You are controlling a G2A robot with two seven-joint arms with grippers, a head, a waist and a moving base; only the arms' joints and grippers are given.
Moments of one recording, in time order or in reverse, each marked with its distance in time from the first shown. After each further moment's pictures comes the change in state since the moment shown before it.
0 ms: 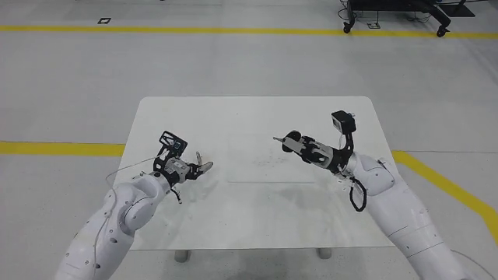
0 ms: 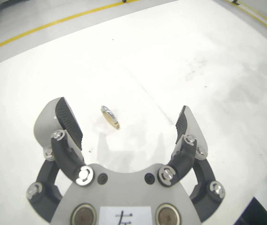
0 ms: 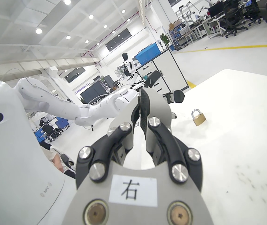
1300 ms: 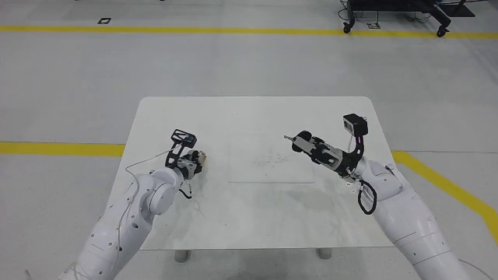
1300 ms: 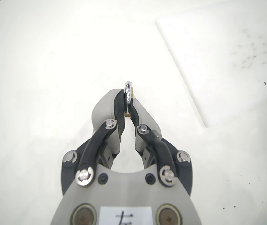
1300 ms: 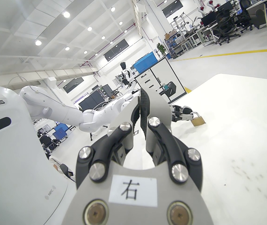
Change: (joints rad) left arm -0.131 -0.074 0.112 0.089 0.019 0.235 -0.276; right arm -0.049 0.010 0.047 -0.008 0.039 0.000 0.000
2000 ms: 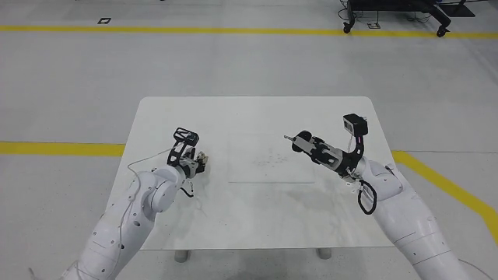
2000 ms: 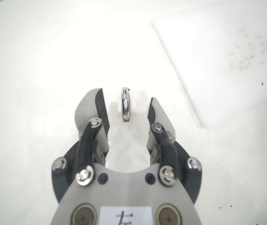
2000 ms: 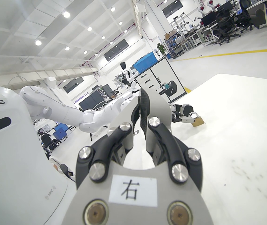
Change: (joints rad) left arm -0.013 -0.018 -0.006 0.002 0.005 -0.019 -0.015; right arm 0.000 0.000 0.000 0.000 0.000 0.000 0.000
